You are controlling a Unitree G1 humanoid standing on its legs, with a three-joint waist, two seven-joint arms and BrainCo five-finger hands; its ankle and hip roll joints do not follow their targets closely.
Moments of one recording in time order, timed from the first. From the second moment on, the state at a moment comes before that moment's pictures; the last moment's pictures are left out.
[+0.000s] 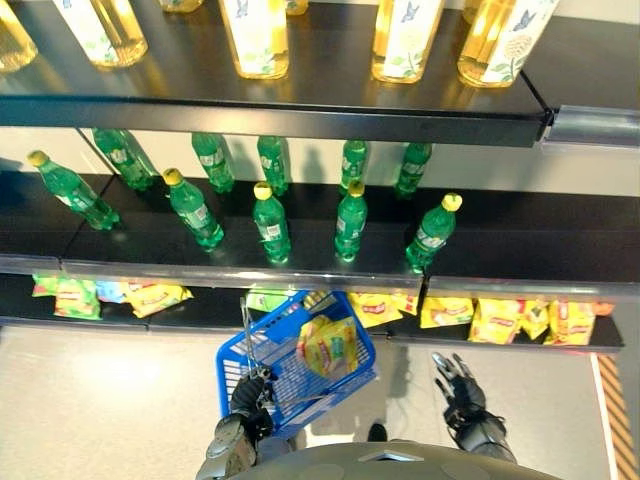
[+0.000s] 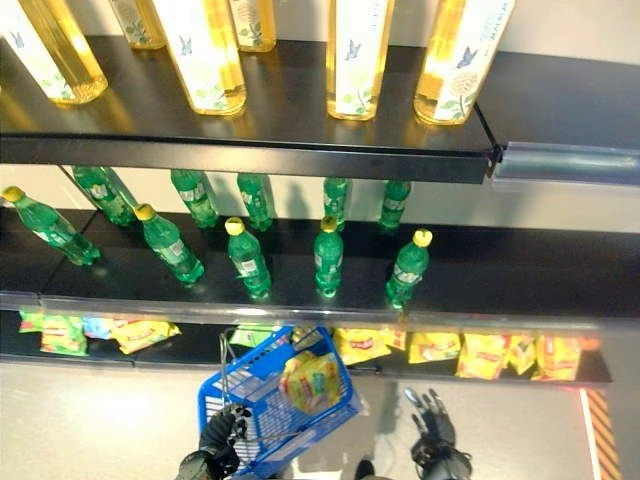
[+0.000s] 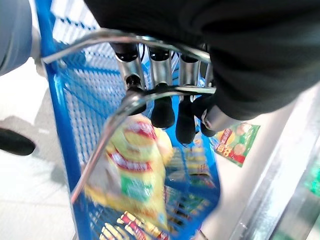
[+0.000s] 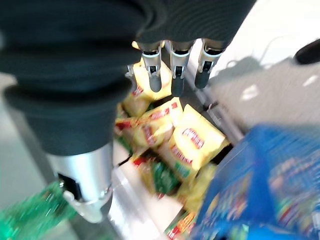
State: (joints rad) left arm 0.14 0.11 -0.18 0.85 -0.60 -0.20 -0.01; right arm 0.12 -0.13 0.08 0.83 0.78 -0.23 0.04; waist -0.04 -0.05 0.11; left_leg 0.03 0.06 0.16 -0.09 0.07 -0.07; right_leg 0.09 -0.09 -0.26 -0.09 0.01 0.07
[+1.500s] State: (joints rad) left arm 0.15 0.14 -0.06 0.90 -0.60 -0.22 0.03; right arm 0.07 -0.14 0.06 0.83 0.69 -0.23 -0.01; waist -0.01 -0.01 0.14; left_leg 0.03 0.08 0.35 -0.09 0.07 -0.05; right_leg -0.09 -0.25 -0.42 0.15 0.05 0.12
